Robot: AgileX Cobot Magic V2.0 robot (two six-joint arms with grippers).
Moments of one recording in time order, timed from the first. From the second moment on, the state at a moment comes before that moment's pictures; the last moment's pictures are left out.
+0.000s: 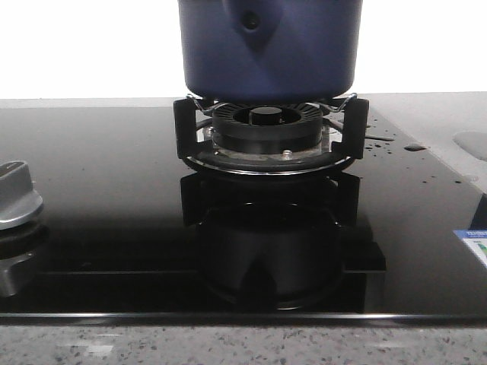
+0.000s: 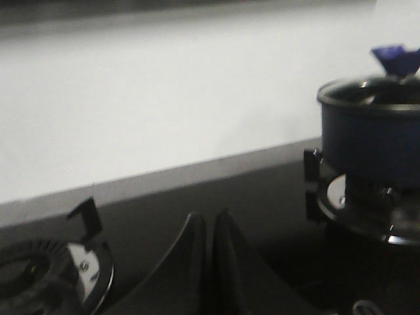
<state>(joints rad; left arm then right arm) -0.08 0.20 -0.28 -0.95 0.25 1.05 0.05 0.40 -0.50 -1.86 -0.68 1.65</state>
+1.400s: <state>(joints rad) -0.07 0.00 0.00 -0.09 0.33 0.10 0.05 0.40 -0.50 -1.86 -0.68 1.65</state>
